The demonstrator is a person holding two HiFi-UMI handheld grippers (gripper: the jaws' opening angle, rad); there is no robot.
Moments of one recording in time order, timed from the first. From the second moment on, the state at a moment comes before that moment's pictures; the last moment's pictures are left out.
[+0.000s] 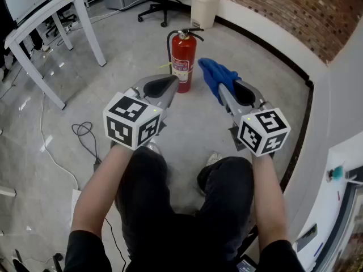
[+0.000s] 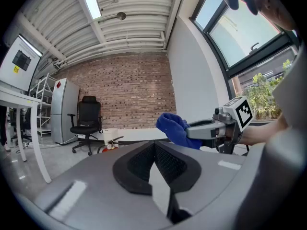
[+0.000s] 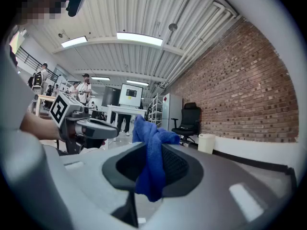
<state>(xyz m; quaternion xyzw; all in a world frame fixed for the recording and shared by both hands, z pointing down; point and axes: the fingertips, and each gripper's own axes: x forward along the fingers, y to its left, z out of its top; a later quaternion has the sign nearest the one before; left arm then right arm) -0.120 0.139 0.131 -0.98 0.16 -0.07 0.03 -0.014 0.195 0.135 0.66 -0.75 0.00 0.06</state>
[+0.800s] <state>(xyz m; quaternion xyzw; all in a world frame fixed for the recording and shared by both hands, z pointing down) -0.114 0.138 0.132 -0.98 0.16 -0.08 0.03 -0.003 0.199 0.136 0.66 -0.75 0.01 0.05</state>
